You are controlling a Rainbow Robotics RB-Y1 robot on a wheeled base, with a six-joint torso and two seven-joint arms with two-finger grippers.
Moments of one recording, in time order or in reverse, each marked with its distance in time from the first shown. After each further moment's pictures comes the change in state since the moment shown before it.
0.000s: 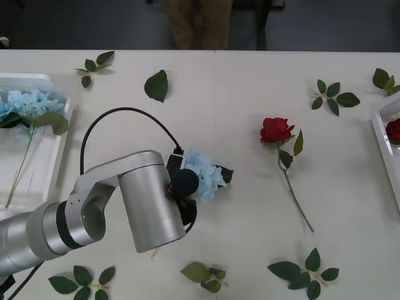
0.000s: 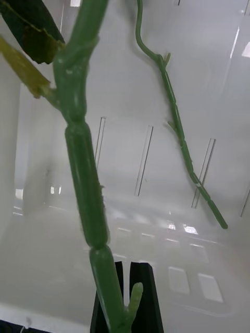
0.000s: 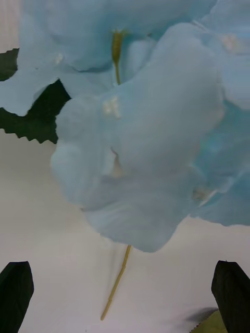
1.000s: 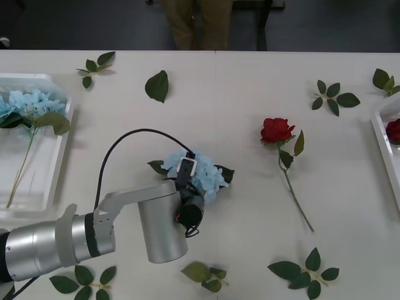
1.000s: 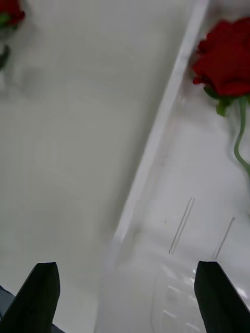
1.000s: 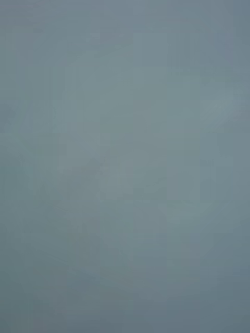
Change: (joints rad) right arm -0.028 0.019 -0.098 -0.183 -0.126 0.186 -0.006; left arm -0.017 -0.042 -0.165 0.313 -0.246 -0.421 0.065
